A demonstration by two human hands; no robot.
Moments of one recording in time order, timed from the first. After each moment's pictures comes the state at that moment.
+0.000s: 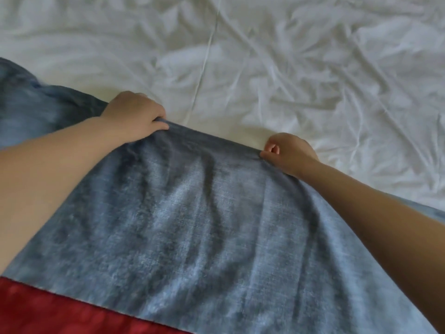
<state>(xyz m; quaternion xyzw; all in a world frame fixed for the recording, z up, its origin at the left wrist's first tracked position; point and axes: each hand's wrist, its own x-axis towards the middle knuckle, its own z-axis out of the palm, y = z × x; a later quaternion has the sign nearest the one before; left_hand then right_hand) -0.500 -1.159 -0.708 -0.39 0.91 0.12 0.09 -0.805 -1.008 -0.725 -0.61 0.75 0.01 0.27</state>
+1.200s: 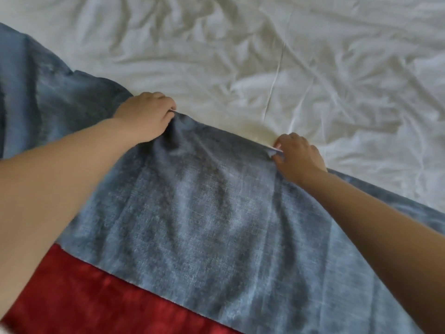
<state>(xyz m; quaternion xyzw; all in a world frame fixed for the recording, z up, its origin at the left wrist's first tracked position) -0.371 -1.195 -0.685 -0.48 0.87 0.08 0.05 -0.667 -1.056 -0.713 -0.63 0.76 -0.01 0.17</state>
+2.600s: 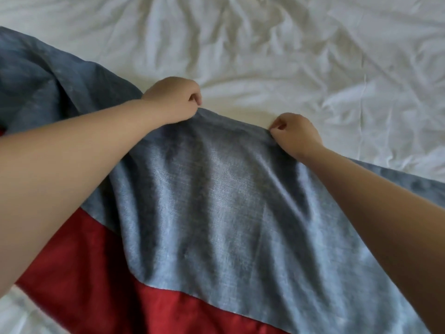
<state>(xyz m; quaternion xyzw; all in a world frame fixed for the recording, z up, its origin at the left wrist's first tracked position) -0.232 -1.347 -0.687 -0.44 0.87 0.23 0.01 -0.461 -1.209 -0.707 -0.48 0.83 -0.10 0.25</state>
